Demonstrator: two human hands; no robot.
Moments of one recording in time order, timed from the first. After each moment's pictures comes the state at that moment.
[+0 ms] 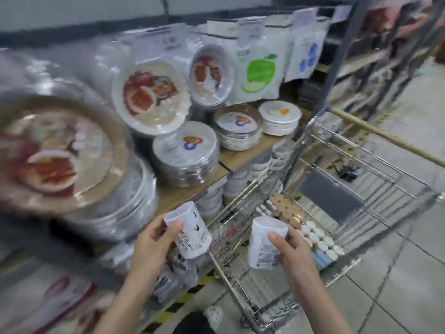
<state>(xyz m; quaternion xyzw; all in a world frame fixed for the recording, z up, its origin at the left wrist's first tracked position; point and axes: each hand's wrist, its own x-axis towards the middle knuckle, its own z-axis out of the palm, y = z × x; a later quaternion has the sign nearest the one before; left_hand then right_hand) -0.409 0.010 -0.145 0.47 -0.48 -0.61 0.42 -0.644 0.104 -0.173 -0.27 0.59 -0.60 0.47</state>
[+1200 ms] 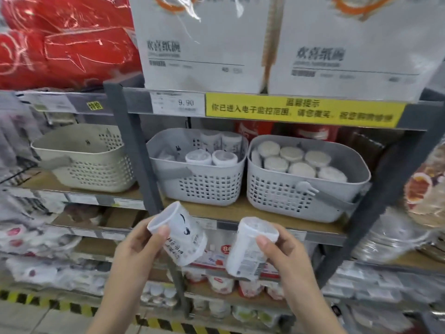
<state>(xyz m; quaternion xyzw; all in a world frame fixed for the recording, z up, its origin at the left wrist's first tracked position) 0.090 0.248 -0.062 0.61 -0.26 -0.29 0.69 -0.109 0.135 -0.084 -0.53 0.33 -0.41 0.66</state>
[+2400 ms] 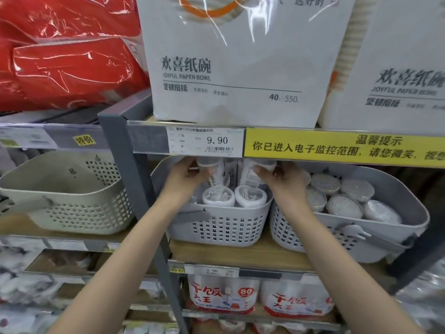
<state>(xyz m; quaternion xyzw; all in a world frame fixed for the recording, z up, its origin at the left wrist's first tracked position) 0.228 0.034 -0.018 0.61 -0.52 -0.22 0.55 0.033 -0.041 -0.023 -0.70 0.41 -0.49 0.32</state>
